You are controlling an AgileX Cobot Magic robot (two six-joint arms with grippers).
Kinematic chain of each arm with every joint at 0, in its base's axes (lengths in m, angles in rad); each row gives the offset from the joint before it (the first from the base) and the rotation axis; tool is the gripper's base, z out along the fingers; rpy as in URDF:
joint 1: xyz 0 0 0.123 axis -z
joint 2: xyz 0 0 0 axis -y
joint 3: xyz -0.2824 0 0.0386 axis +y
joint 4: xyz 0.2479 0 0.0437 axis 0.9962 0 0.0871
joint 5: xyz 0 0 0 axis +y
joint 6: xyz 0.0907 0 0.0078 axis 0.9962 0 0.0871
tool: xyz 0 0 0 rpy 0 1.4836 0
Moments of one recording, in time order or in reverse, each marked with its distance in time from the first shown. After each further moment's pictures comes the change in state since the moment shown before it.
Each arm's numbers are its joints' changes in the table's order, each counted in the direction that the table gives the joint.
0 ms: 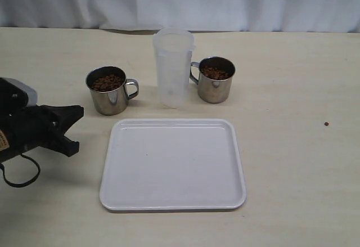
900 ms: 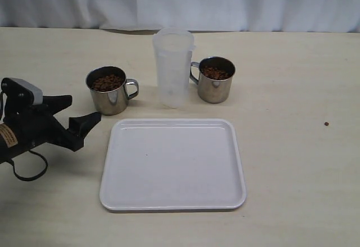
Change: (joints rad) left arm 0.000 -0.118 -0.058 -0.014 -0.092 0.012; right arm 0.000 0.000 0.000 0.000 0.000 0.000
